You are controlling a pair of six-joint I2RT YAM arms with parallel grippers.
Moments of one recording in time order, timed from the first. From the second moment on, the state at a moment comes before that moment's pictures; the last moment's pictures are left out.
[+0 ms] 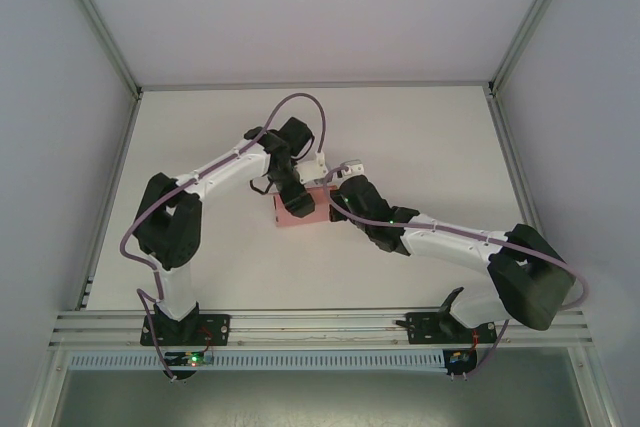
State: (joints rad) left arm -0.56 1.86 1.50 -0.98 0.32 0.53; right arm 0.82 1.39 0.70 0.06 0.27 0.48
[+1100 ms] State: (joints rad) left arm -0.56 1.40 1.11 -0.83 -0.08 0.30; right arm 0.84 1.45 0.81 -0.06 0.26 0.49
